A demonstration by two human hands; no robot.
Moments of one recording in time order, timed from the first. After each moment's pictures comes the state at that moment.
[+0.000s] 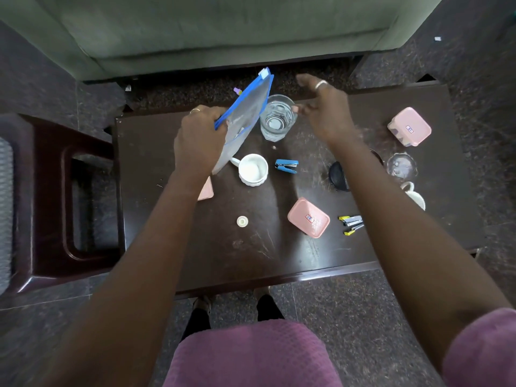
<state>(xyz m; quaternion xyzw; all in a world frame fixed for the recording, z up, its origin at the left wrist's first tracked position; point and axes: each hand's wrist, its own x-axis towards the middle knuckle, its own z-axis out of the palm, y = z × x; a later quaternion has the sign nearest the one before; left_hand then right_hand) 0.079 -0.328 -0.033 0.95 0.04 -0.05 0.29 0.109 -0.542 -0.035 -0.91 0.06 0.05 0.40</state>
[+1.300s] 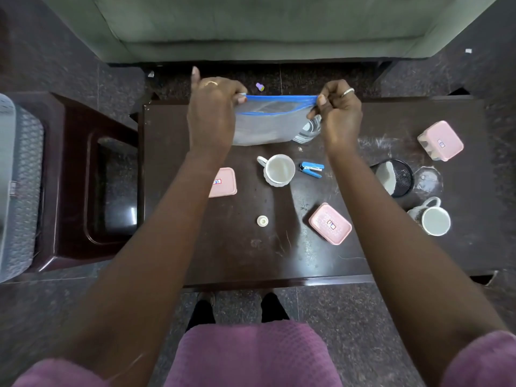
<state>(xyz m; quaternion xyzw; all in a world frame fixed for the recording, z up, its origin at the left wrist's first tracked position) 0.108 -0.293 -0.035 0.95 0.00 0.11 0.30 0.108 -0.482 -0.048 -0.77 0.18 -0.04 0.62</state>
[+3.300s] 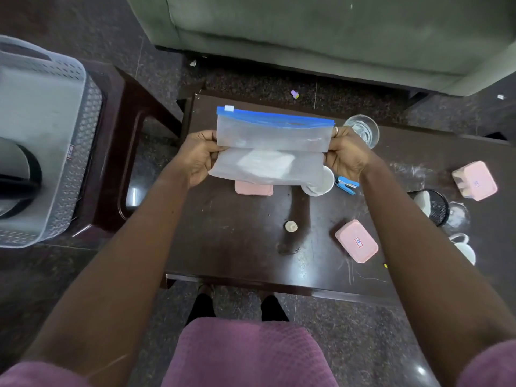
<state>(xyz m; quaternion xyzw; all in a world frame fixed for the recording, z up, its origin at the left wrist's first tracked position) 0.052 -0.165 -0.092 0.58 0.27 -0.19 0.75 0.106 -0.433 -0.067 -0.58 0.11 0.36 0.72</state>
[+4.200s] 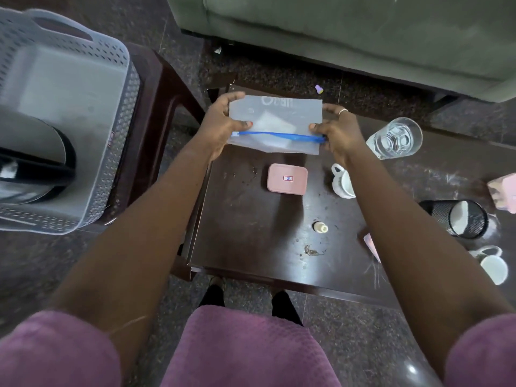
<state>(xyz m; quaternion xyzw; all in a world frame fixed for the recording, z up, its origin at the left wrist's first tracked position) 0.079 -0.115 -0.108 0.66 0.24 -0.12 0.70 0.127 -0.342 -0.098 -0.72 0.19 0.26 0.61</state>
